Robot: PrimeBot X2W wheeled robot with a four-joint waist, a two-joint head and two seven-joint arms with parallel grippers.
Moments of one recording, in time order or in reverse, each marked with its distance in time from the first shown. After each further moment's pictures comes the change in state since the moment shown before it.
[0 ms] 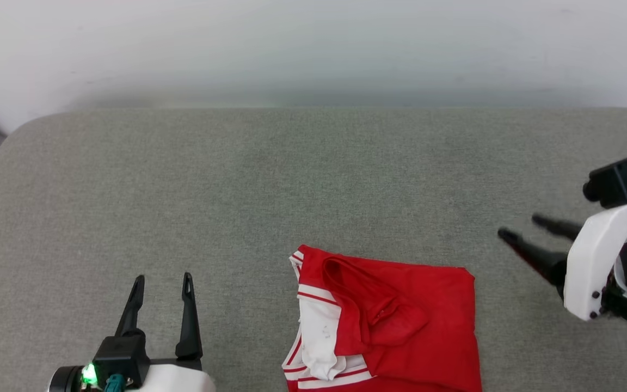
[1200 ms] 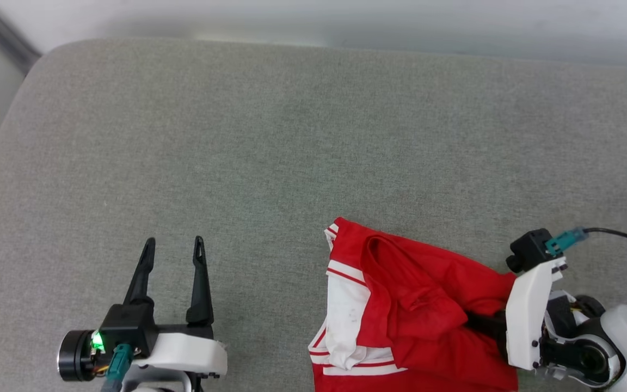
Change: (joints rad) left arm -0.112 0.000 -0.045 0.006 -0.022 0.012 0.000; right arm 0.009 0.043 0.261 0.268 0.288 0.001 0.015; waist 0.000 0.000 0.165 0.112
